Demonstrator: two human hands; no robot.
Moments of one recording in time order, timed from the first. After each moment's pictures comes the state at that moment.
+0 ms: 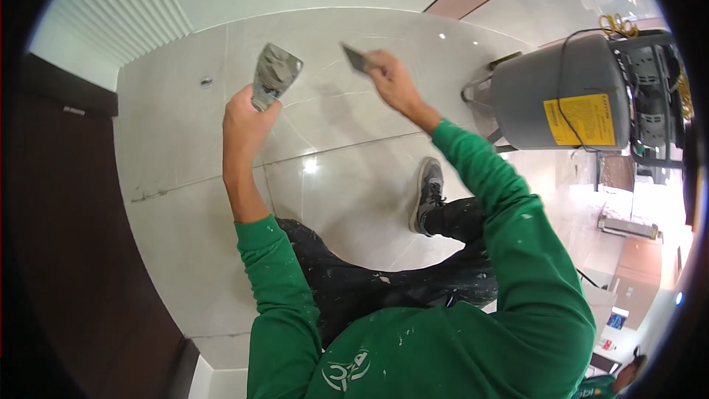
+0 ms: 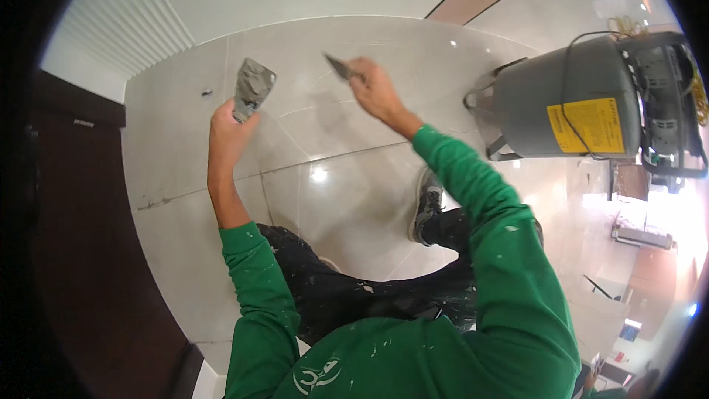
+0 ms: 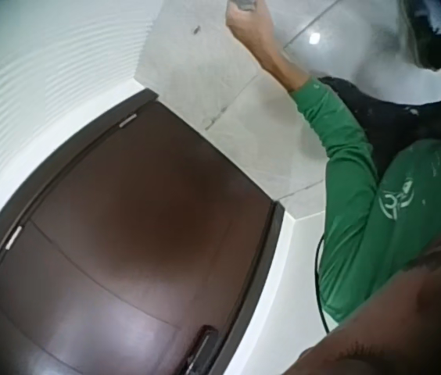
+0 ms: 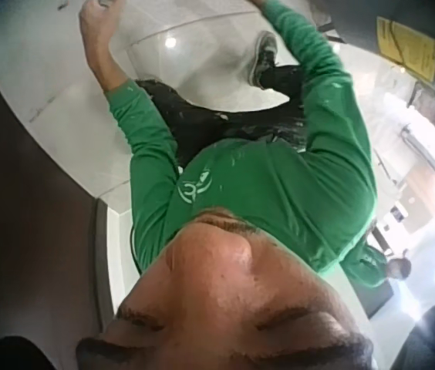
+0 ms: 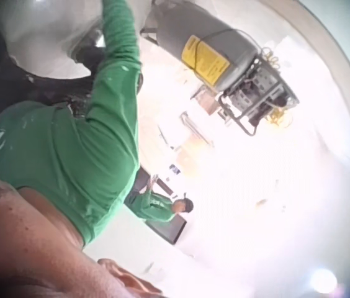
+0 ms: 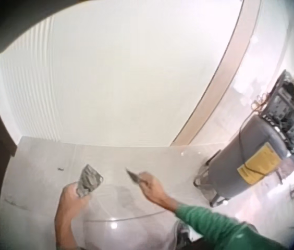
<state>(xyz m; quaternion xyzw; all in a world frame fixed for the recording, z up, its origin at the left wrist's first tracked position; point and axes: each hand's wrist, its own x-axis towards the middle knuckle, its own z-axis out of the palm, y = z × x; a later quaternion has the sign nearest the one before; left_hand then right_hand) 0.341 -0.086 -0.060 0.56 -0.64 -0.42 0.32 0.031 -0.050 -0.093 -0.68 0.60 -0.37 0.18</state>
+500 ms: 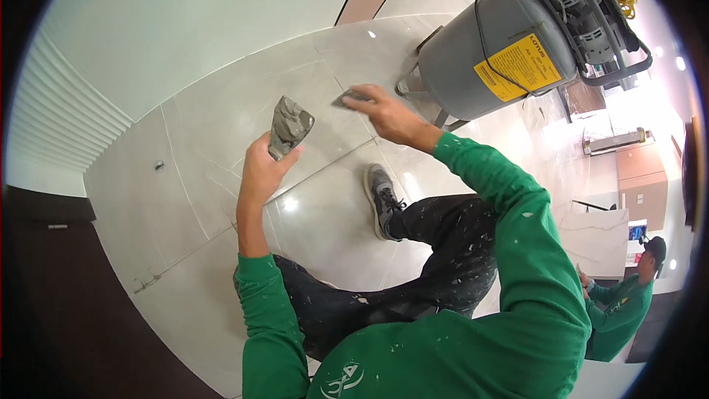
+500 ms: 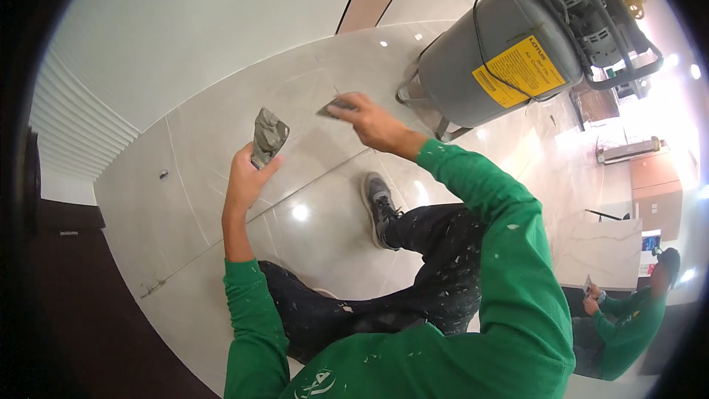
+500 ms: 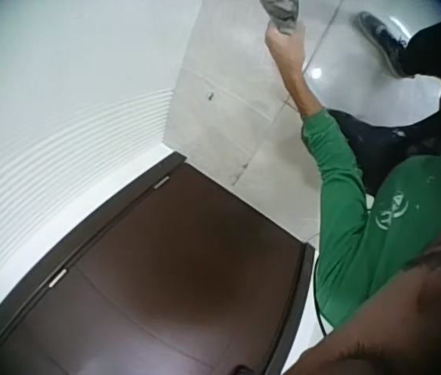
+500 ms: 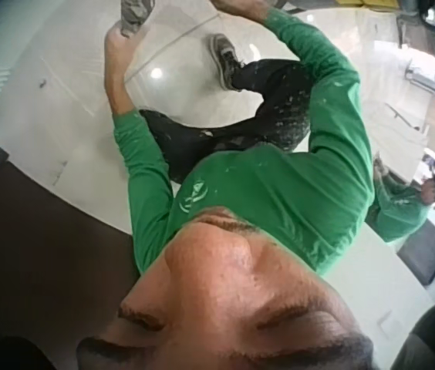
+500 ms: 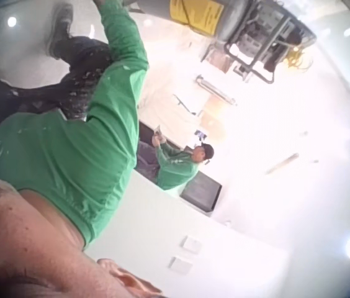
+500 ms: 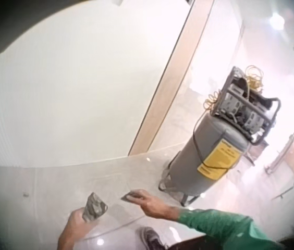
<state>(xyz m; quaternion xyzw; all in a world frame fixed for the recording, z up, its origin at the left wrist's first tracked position) 0.219 -0.058 -0.055 0.30 -0.71 -0.57 0.28 -0.066 0.061 -0.003 -0.78 0.61 -0.13 0.02</state>
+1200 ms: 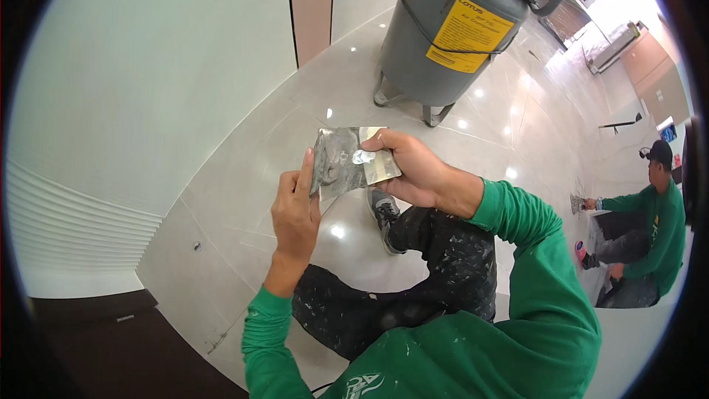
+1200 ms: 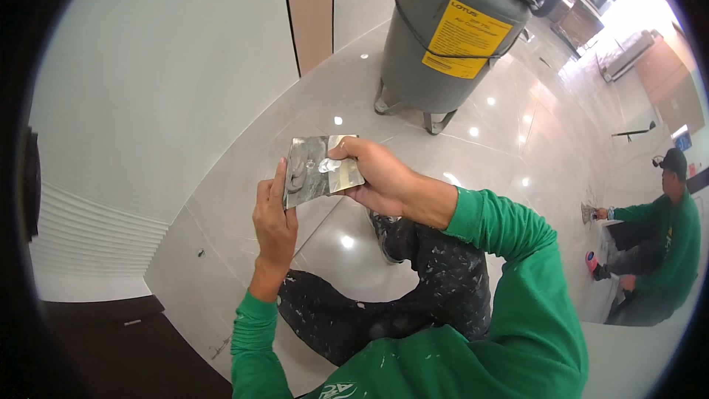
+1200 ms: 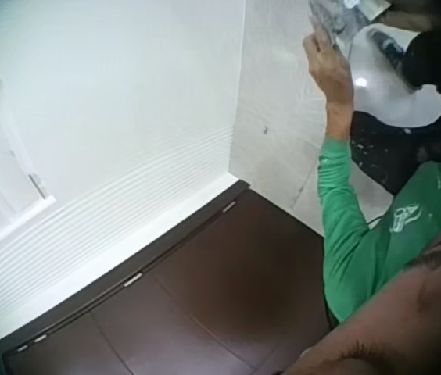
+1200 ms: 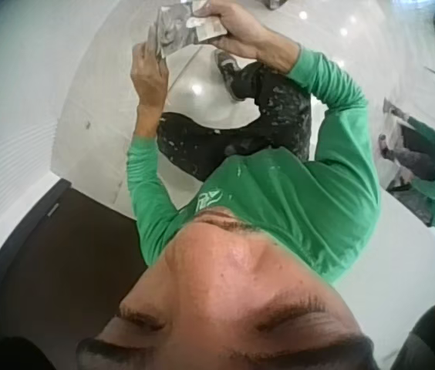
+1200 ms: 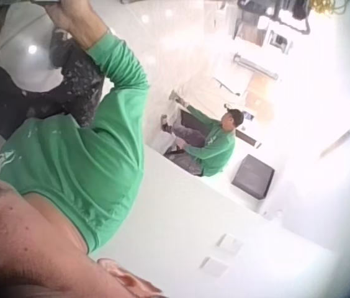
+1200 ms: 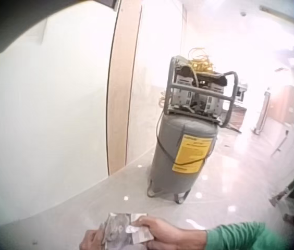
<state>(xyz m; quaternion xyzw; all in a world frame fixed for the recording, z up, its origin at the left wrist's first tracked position) 0.155 0.006 0.051 0.11 -0.85 -0.31 0.41 0.003 0.143 0.158 -0.02 0.45 -0.69 0.57</state>
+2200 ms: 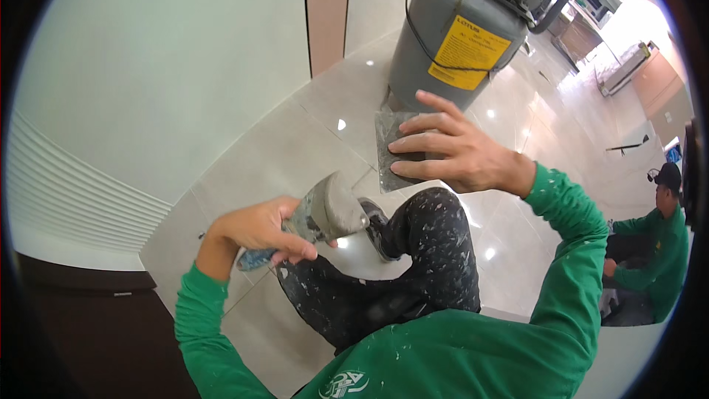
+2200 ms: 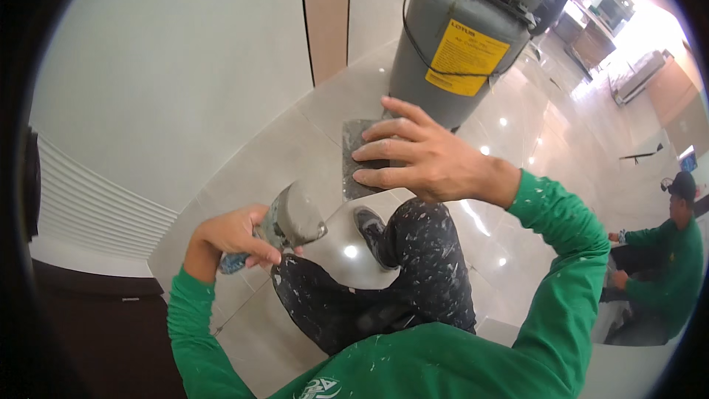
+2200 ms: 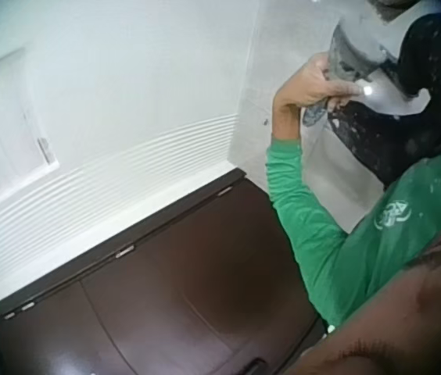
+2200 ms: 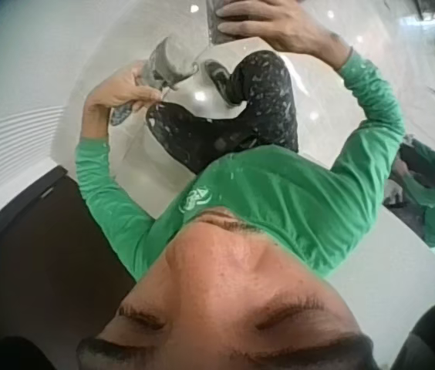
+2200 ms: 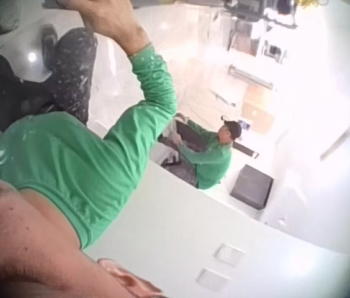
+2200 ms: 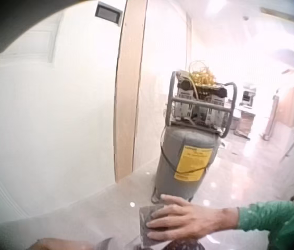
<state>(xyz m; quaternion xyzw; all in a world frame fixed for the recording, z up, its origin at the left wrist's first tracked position) 0.196 -0.025 0.190 0.00 -0.61 -0.74 -0.29 -0.044 0.236 0.251 -0.83 0.54 -0.10 -0.11</state>
